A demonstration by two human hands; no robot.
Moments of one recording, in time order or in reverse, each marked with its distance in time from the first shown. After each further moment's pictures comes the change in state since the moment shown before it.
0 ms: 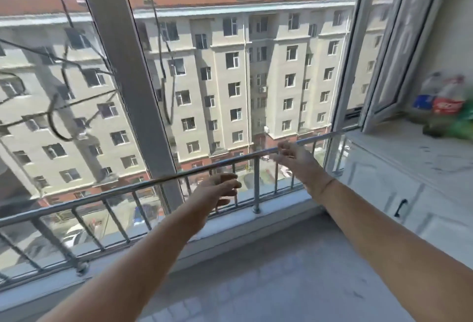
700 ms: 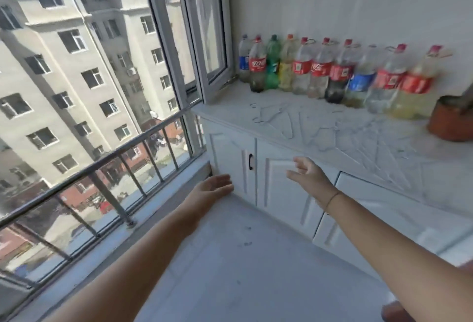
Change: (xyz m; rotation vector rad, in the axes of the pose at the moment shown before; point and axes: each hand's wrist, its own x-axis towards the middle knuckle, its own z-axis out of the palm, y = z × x) left_hand 0.099 -0.025 0.409 0.220 -0.584 -0.014; right_hand -0.162 0.172 -0.397 -0.094 0.627 0.447
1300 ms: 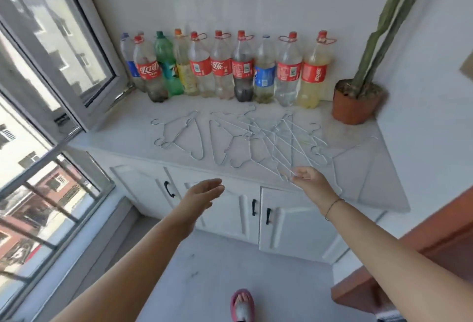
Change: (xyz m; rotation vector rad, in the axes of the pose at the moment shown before) left_hand 0.241 0.031 0.208 0.007 -0.318 -0.076; right_hand 0.112 0.116 -0.229 0.082 0.376 0.249
